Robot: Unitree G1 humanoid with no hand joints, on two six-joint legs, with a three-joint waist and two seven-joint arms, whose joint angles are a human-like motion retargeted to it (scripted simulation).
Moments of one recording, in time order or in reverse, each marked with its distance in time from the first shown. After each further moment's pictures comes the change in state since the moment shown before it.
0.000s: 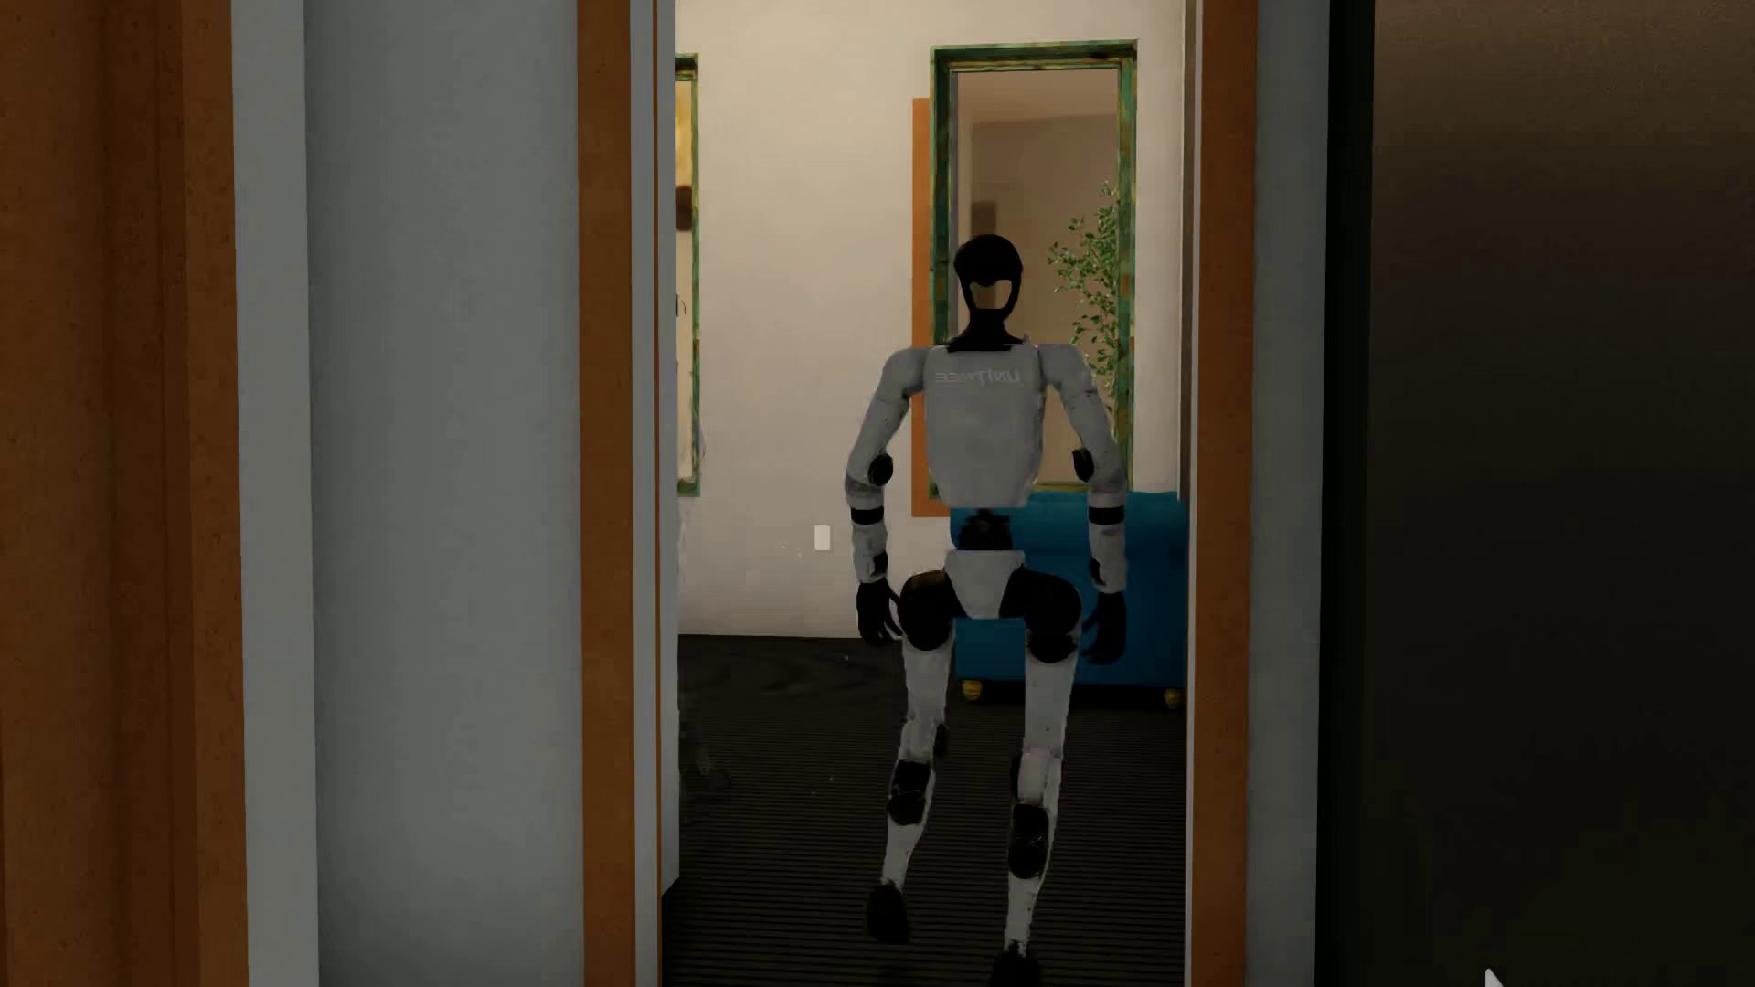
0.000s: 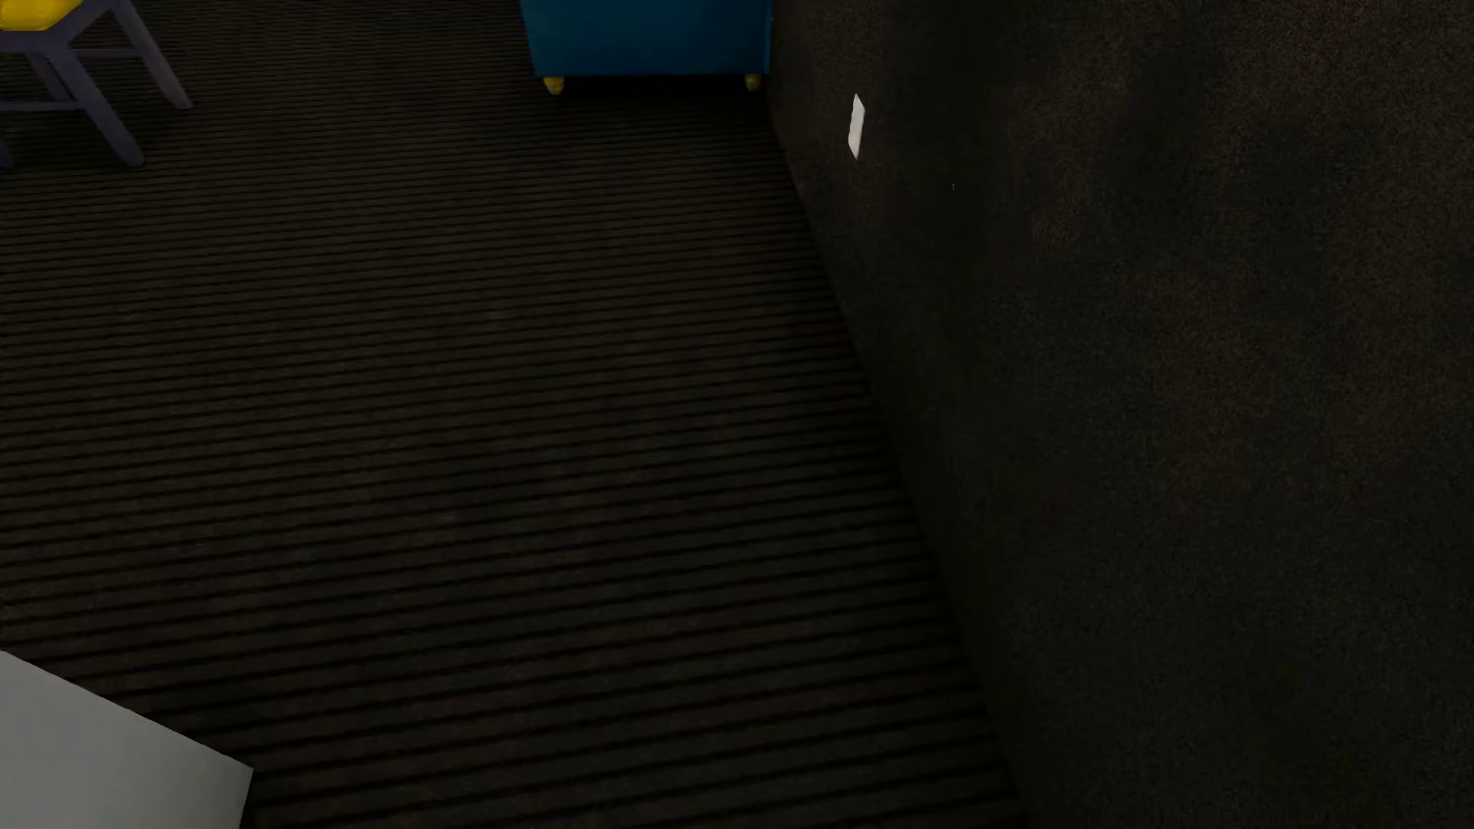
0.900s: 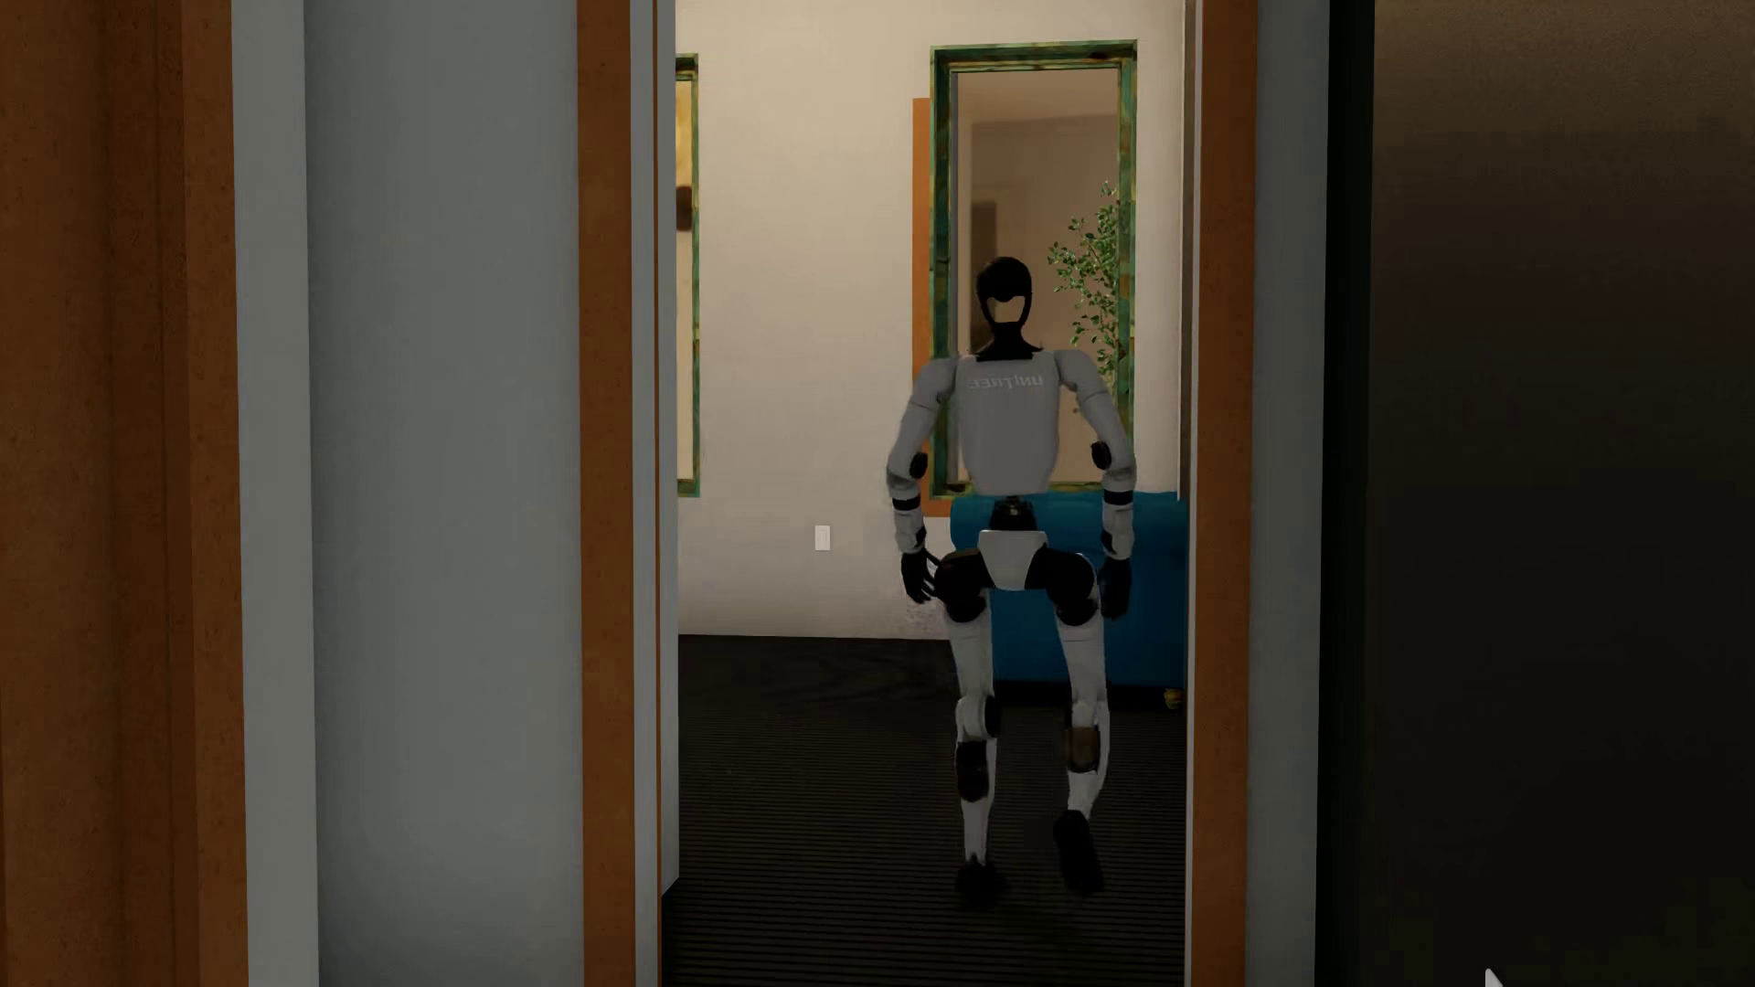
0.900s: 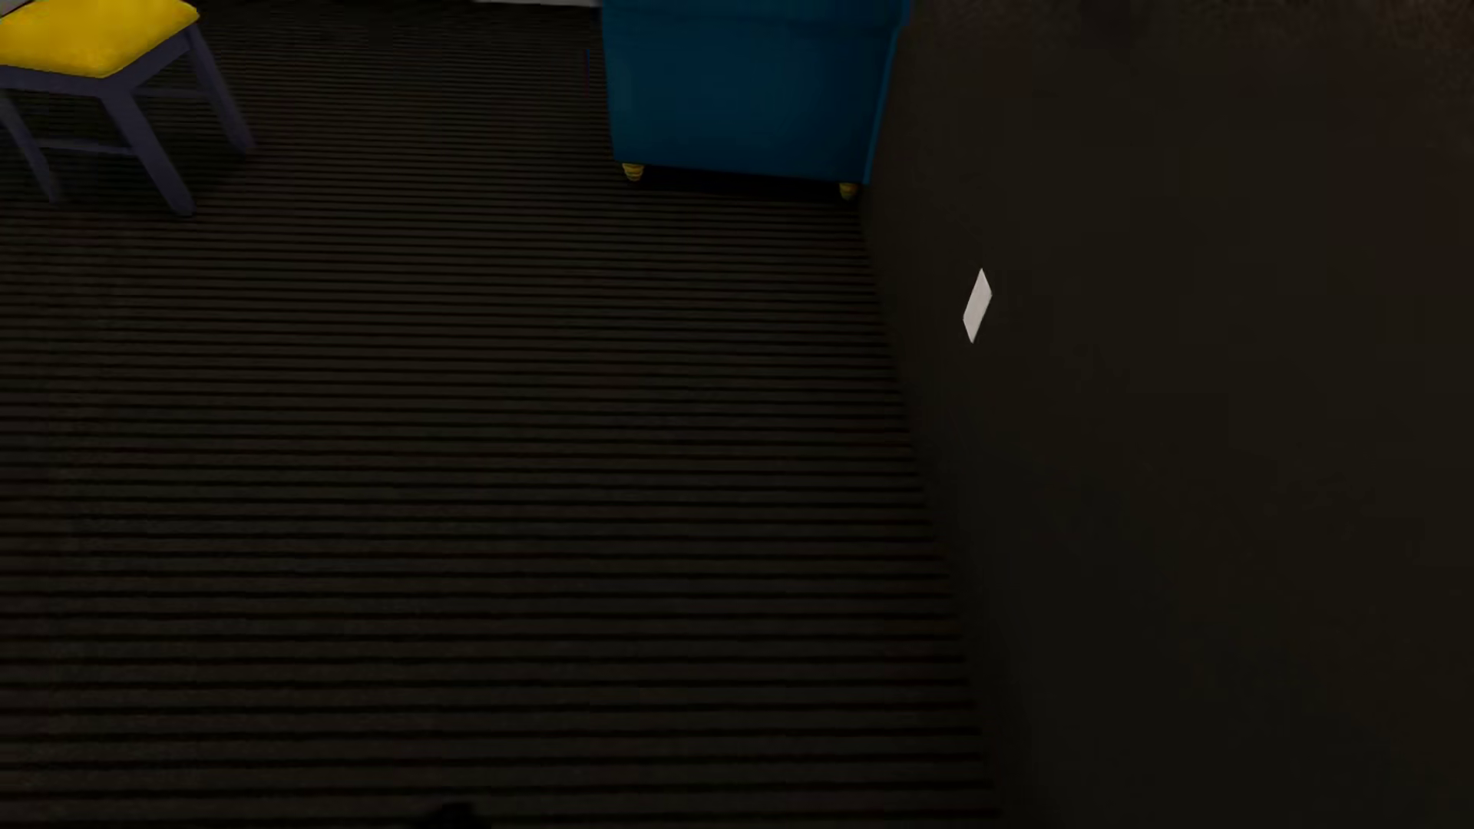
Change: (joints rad) body 0.240 -0.158 0.113 -0.238 -0.228 -0.069 0.000 0.000 -0.018 -0.605 0.767 0.033 -0.022 -0.010 0.269 0.024 0.007 0.000 0.000 0.078 -0.025 -0.227 -0.089 0.000 0.000 0.000 0.000 0.000 0.000
